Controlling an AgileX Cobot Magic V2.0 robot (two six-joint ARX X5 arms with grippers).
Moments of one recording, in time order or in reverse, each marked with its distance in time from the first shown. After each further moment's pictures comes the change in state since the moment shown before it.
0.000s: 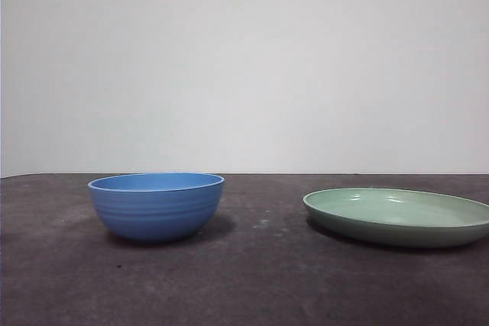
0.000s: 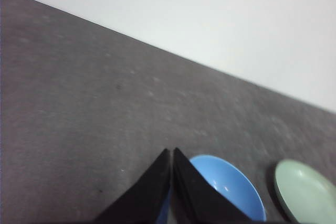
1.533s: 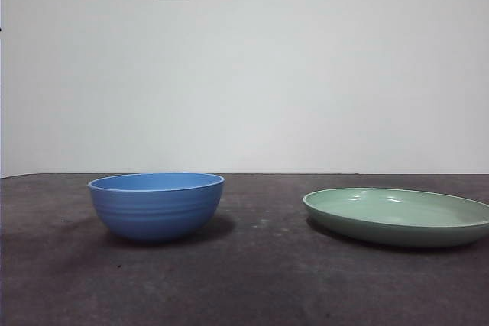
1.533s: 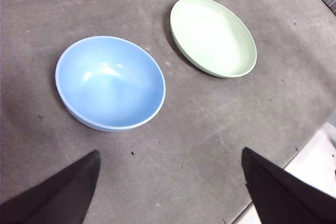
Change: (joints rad) left arm -0.132 0.488 0.347 -0.386 0.405 0.404; right arm 0.094 0.589 0.438 -0.599 -0.384 -0.378
